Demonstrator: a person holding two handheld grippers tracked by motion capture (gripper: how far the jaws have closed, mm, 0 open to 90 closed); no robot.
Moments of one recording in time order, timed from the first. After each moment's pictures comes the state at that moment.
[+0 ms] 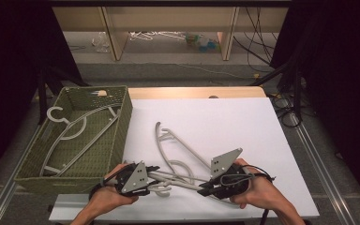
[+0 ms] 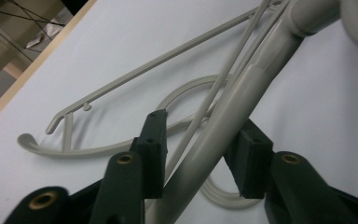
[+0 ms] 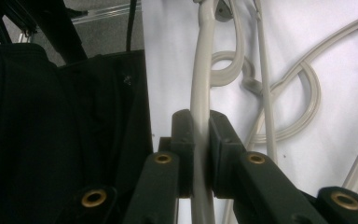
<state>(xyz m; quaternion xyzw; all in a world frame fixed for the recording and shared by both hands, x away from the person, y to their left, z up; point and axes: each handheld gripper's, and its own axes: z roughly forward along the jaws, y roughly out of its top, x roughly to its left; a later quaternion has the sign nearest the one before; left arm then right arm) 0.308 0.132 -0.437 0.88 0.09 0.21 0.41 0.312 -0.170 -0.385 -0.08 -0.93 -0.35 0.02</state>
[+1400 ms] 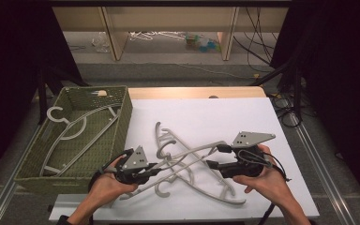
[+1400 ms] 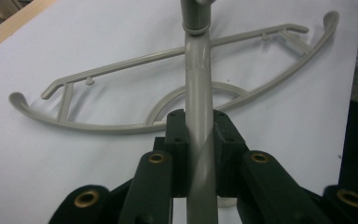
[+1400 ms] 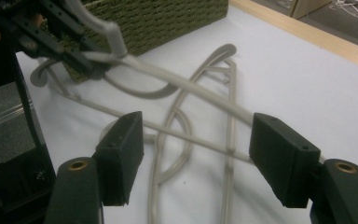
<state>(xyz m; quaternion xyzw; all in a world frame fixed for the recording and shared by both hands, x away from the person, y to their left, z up) 0.324 0.137 -0.406 0.88 0.22 0.14 0.40 0.330 -0.204 -0.359 -0.28 -0.84 -0.44 -0.12</state>
